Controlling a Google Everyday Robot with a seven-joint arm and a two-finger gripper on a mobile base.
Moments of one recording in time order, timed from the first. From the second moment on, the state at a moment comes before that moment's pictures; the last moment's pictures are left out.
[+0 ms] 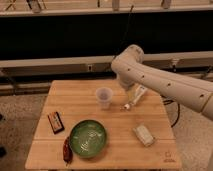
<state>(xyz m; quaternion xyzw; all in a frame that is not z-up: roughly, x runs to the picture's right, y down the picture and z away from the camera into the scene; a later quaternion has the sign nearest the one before) 0.110 0.008 0.764 -0.21 0.00 -0.22 0.95</state>
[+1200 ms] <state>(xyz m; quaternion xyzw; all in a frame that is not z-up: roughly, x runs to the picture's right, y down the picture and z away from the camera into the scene) 0.059 0.035 0.806 -0.22 -0.06 -0.29 0.93</state>
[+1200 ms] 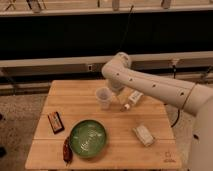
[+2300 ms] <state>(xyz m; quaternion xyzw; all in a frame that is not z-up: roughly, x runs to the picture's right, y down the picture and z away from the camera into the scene) 0.038 0.051 0.827 -0.22 -0.08 -0.32 0.92</state>
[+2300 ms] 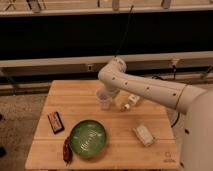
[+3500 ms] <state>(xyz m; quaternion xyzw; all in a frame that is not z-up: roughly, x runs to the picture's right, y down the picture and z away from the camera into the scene) 0.030 0.047 0.829 -0.22 -0.09 -0.34 0.91</state>
